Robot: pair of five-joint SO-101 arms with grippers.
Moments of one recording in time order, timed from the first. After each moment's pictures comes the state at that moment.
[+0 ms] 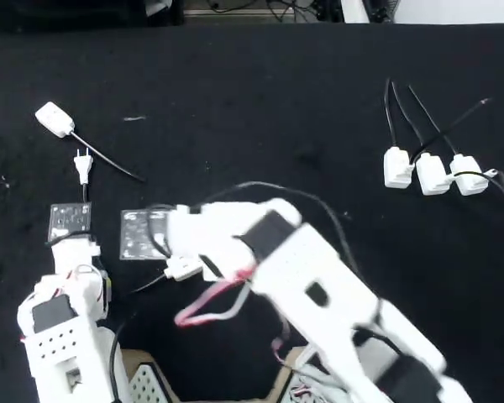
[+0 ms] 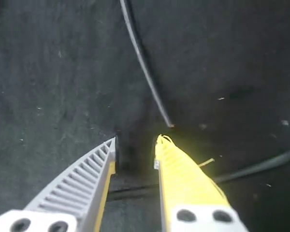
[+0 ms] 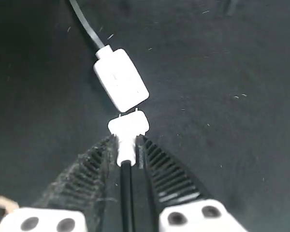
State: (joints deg) left arm -29.2 -78.6 88.8 60.0 -22.2; right arm -44.0 -28.4 30.2 75.1 50.0
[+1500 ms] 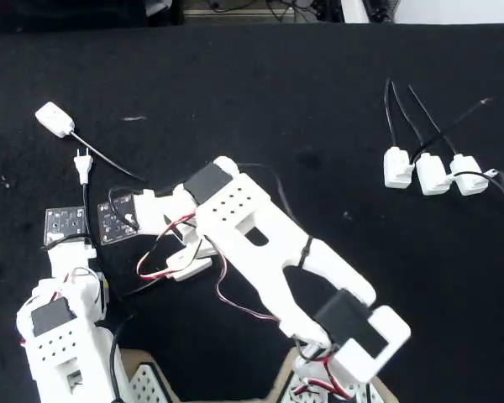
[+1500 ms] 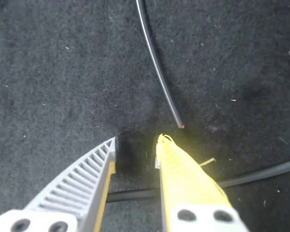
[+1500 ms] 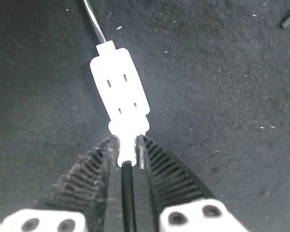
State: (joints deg) left arm -31.7 -79.1 90.9 57.8 -22.5; right arm -43.1 1.7 11.0 78.5 60.0
